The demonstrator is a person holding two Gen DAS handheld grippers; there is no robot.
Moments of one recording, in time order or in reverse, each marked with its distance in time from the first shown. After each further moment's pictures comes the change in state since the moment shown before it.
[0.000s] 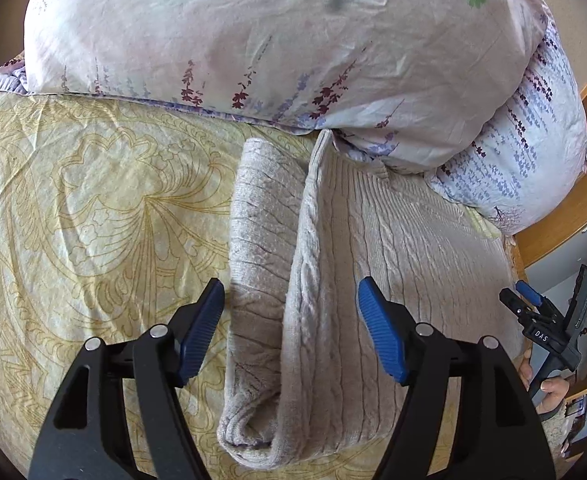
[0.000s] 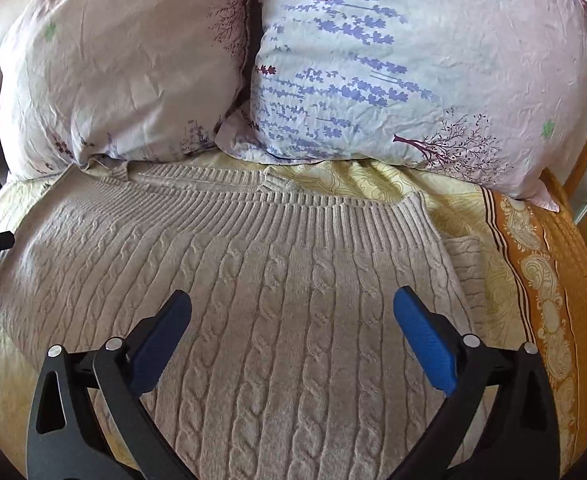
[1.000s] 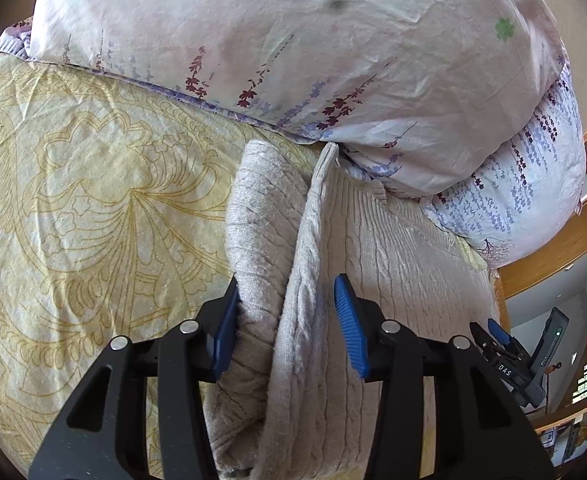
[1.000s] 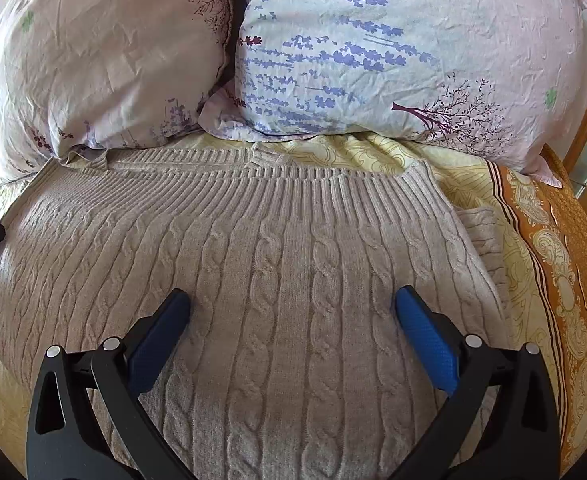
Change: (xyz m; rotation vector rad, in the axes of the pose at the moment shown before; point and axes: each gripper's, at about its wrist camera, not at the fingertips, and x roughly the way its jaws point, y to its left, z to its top) left arm 0.009 0.006 0.002 -0.113 -0.044 -0.059; right arm 0.018 -0.007 -0.010 0.059 0.019 0.013
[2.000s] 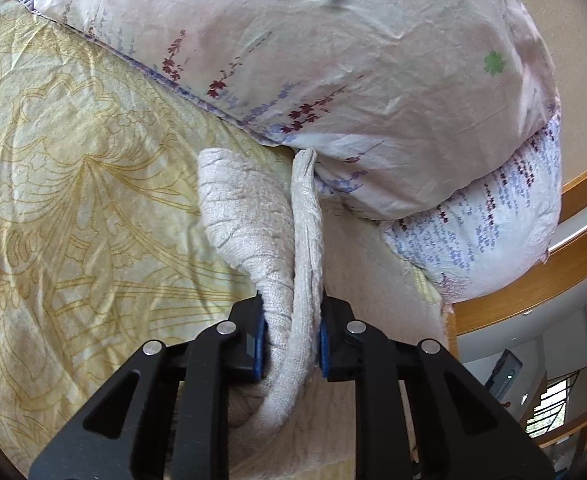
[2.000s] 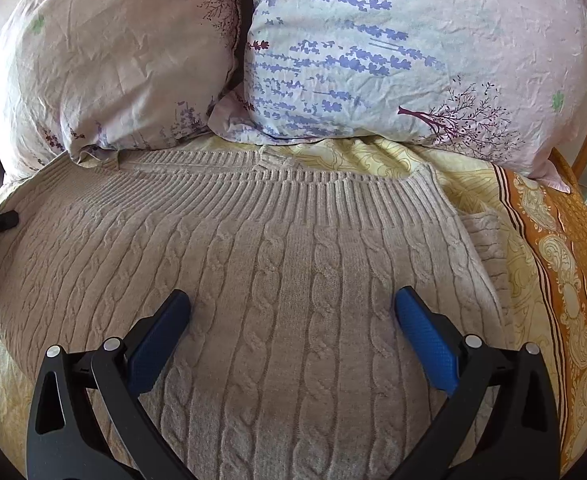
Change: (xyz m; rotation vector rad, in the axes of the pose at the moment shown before) left arm -0.002 -0.012 0.000 -0.180 -0.044 -0.168; right arm -0.007 -0.009 0.001 0.003 -0.018 0.083
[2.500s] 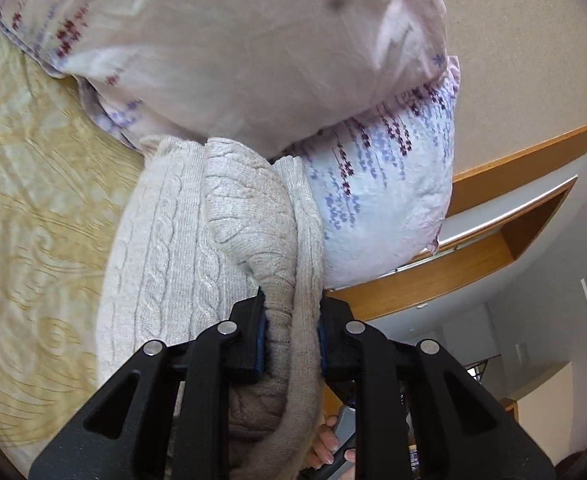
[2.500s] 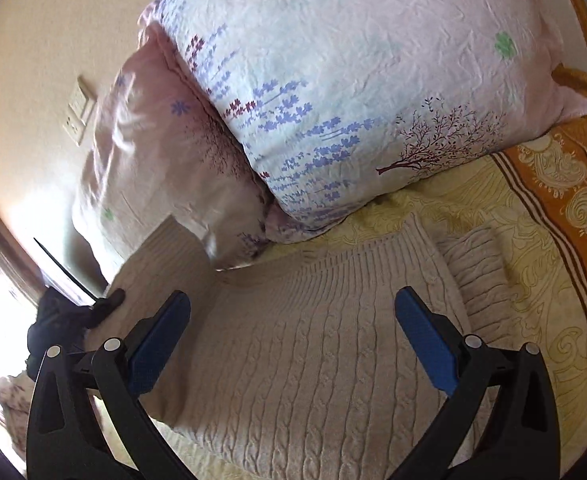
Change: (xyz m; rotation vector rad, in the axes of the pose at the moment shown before) left arm 0.050 -0.122 -0.045 -0.055 0.055 -0.427; right arm -0.052 -0.105 0.011 0.414 -0.200 0.518
